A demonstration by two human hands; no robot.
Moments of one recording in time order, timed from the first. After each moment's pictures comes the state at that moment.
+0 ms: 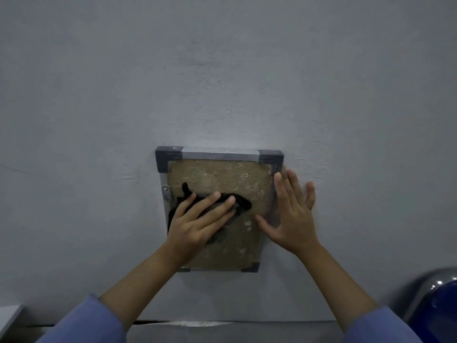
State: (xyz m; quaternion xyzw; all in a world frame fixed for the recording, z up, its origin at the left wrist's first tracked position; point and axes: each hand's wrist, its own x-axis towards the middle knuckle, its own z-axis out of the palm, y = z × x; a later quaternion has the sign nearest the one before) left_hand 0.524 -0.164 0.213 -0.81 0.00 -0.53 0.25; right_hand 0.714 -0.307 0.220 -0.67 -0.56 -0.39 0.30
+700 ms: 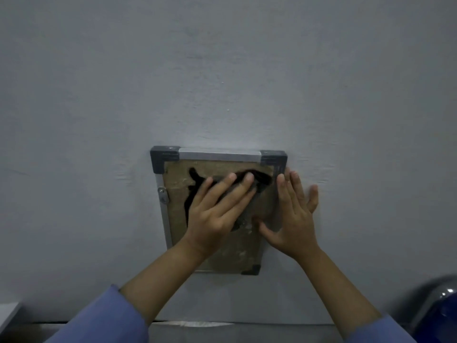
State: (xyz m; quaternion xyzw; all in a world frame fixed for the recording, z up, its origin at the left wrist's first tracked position) left_hand 0.567 -0.180 0.232 -0.76 -0.03 -0.61 0.23; right_hand 0.716 -0.298 0.216 -0.65 -0.56 -0.38 0.34
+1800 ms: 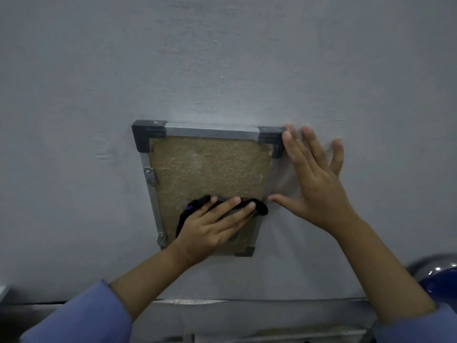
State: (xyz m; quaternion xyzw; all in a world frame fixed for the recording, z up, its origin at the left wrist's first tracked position) left_hand 0.552 -0.182 0.175 -0.83 0.03 -0.48 0.28; right_hand 0.733 -0.329 0.271 -0.68 -0.61 -0.37 0.16
